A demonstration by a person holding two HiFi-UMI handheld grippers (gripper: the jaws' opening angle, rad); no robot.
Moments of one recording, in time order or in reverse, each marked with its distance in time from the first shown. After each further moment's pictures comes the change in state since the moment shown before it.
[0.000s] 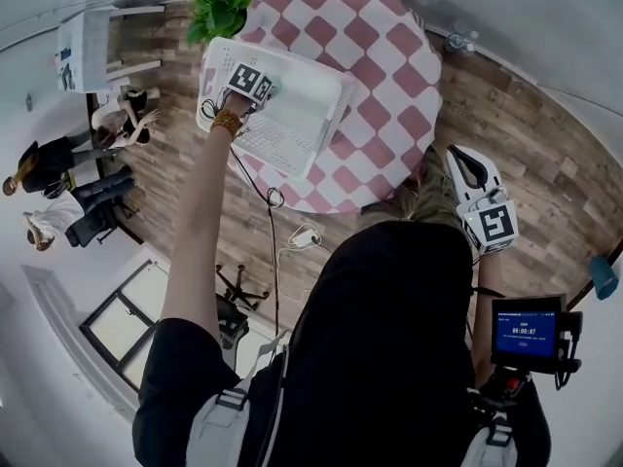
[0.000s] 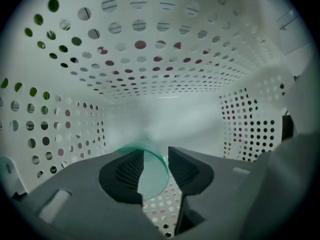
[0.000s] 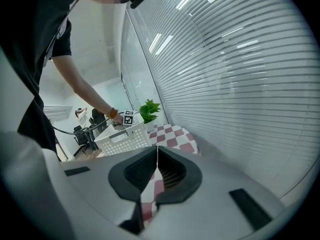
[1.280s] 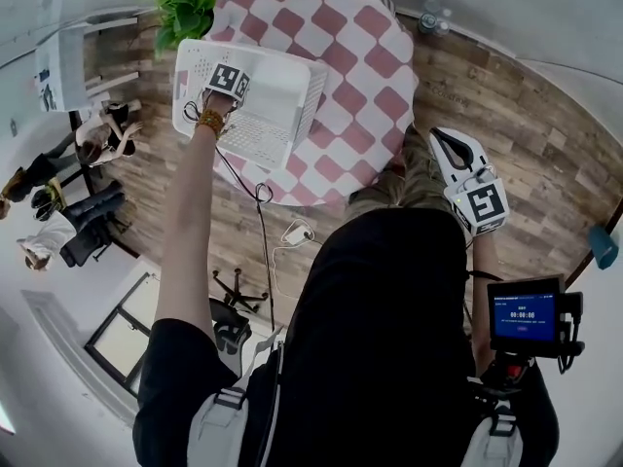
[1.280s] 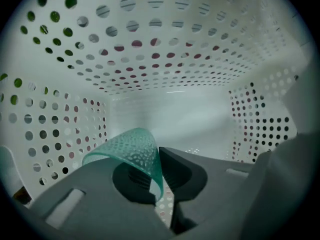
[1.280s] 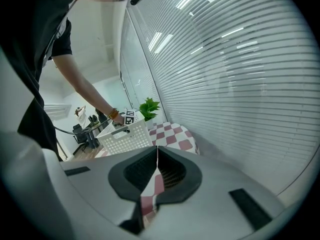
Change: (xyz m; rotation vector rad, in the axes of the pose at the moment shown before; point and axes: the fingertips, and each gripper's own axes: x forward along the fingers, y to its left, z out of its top) left arm 0.022 0.008 0.003 -0.027 0.036 0.086; right arm -0.007 -0.008 -0.016 0.006 0.024 -0.011
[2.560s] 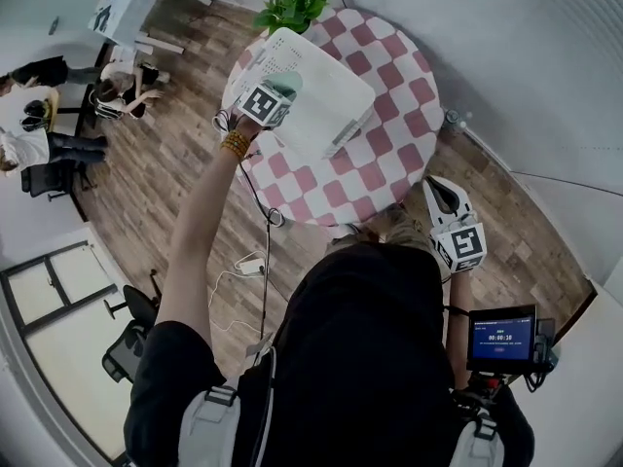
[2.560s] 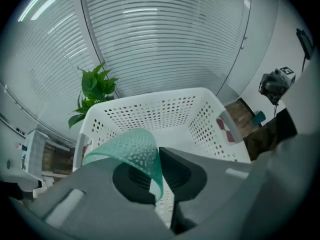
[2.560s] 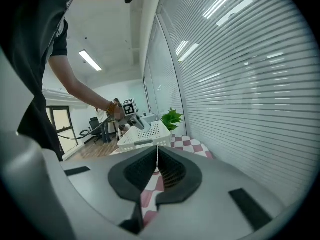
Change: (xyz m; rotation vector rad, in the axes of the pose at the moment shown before) left arm -0.169 -0.062 -0.038 0.038 -0.554 0.078; right arm -0.013 0.088 0.050 -0.224 -0.093 0.160
